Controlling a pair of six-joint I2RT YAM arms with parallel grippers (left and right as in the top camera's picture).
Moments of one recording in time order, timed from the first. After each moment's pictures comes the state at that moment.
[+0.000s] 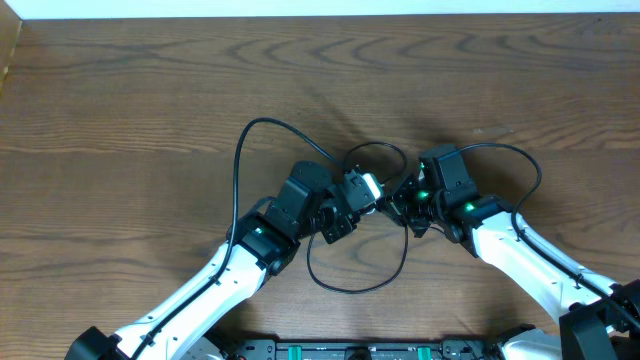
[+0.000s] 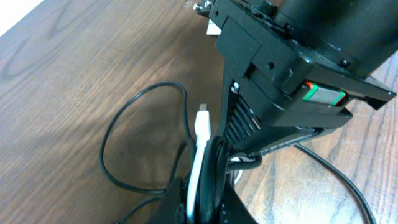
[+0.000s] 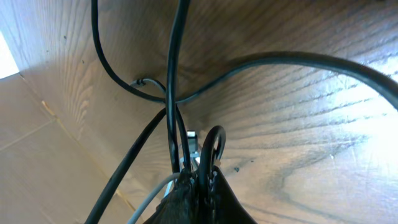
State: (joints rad) left arm -0.65 1.28 0.70 -0.08 0.25 0.35; right arm 0.43 1.46 0.70 -0.23 -0.44 1.31
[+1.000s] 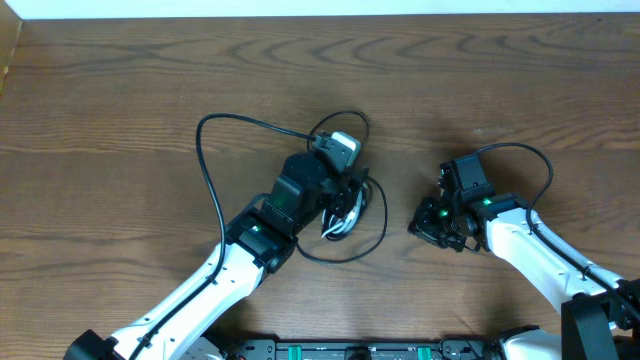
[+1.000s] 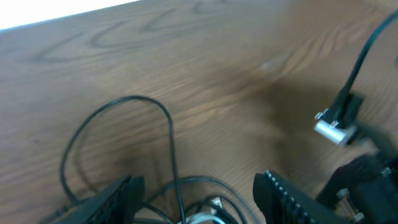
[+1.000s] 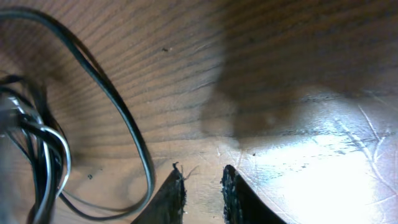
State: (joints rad) left arm -0.63 1.28 0.71 0.07 0.06 -0.17; right arm 0.31 1.47 0.68 -0.51 -0.35 0.78
